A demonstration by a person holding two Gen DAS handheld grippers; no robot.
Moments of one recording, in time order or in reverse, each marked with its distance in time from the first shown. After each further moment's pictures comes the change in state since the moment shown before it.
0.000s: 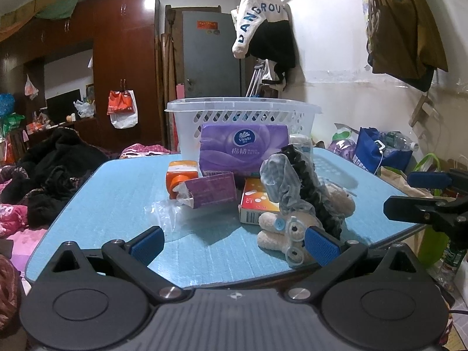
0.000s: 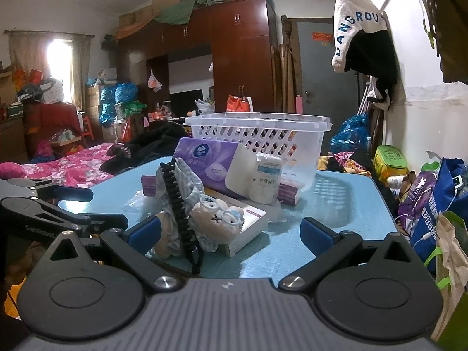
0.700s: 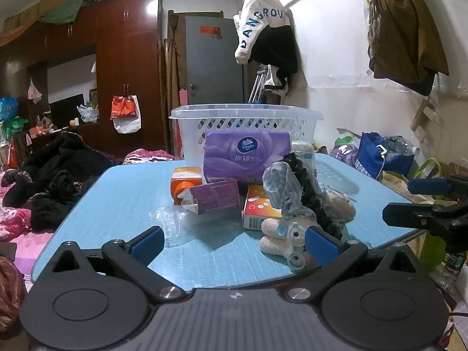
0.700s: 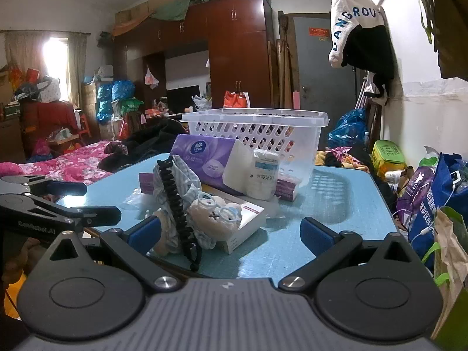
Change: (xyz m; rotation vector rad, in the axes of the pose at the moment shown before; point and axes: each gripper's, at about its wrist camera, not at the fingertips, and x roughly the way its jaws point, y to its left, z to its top) left arm -0.006 0.001 0.002 0.003 -0.024 0.012; right arm 0.000 -0.001 0.001 0.010 0.018 -0.015
